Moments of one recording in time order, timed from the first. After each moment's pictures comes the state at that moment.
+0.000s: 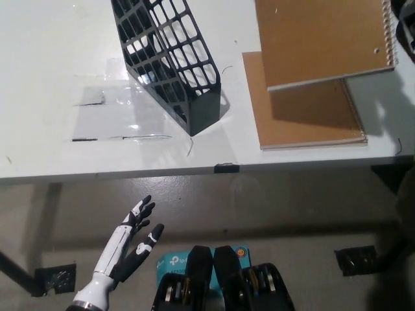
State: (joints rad) left_arm -0.09 0.17 -0.11 0.18 0.15 -0.22 -0.09; right_arm -1.28 -0.21 -0.60 0.97 0.72 0.47 0.00
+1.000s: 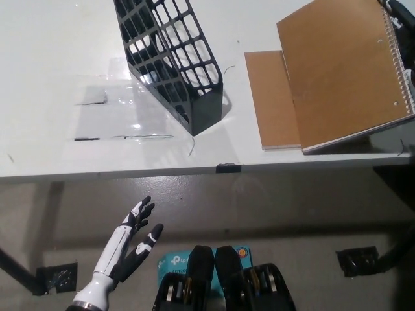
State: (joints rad) left_arm -0.09 0.17 -0.11 0.18 0.15 -0.21 -0.08; right_arm -1.30 -0.36 -0.49 1.39 0.54 0.28 0.02
